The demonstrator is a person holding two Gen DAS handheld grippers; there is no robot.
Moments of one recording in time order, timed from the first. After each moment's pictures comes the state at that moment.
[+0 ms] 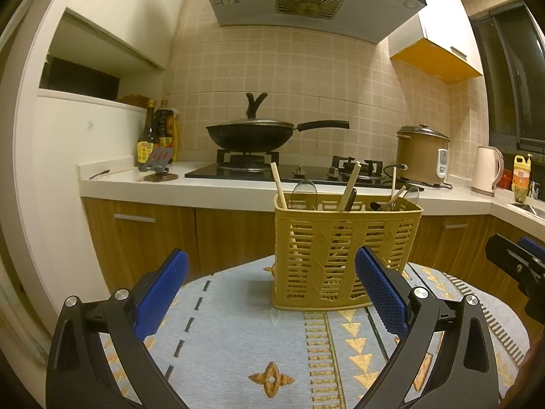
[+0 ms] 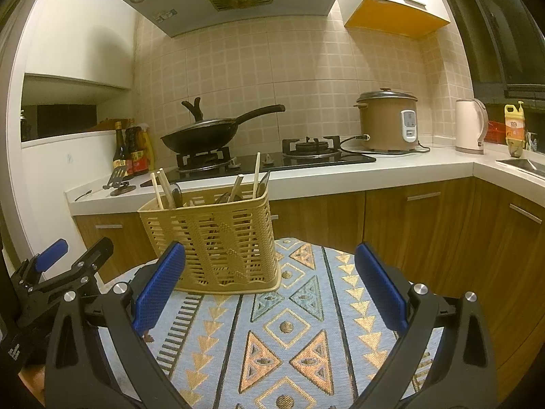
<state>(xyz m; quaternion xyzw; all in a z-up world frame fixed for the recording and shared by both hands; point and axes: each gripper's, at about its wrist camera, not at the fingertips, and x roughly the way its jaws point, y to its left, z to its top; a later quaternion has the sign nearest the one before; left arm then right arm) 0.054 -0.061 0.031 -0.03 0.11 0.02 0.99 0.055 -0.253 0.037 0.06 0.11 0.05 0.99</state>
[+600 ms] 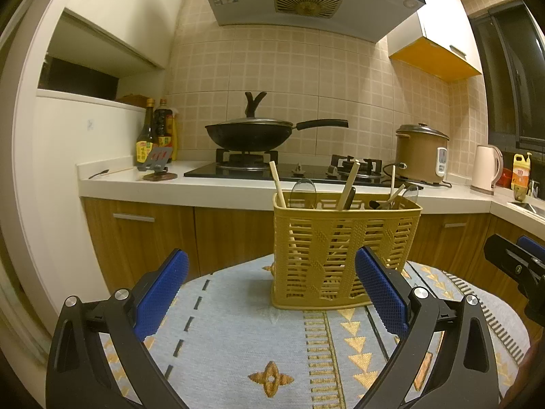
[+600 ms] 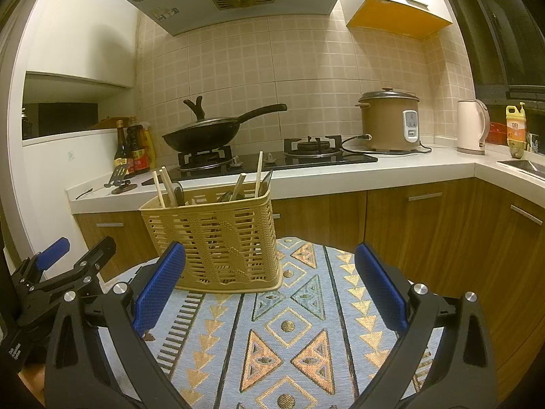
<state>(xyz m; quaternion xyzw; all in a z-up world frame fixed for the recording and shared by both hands) 0.054 -0.061 0.031 -0.03 0.11 0.02 0.99 0.056 -0.253 0.036 0.06 0.12 0.05 0.99</state>
